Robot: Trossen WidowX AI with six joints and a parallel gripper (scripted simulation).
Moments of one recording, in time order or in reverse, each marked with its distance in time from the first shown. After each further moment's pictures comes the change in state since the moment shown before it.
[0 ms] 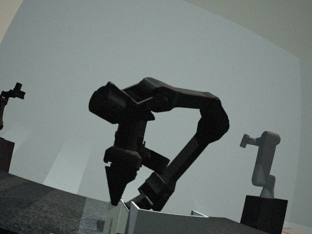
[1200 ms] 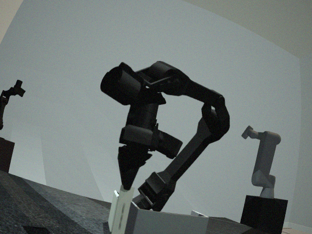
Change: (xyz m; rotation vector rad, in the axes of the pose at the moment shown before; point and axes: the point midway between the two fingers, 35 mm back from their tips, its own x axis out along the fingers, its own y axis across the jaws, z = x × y) arm -0.035 -0.021 0.016 -0.046 -0.003 -0.008
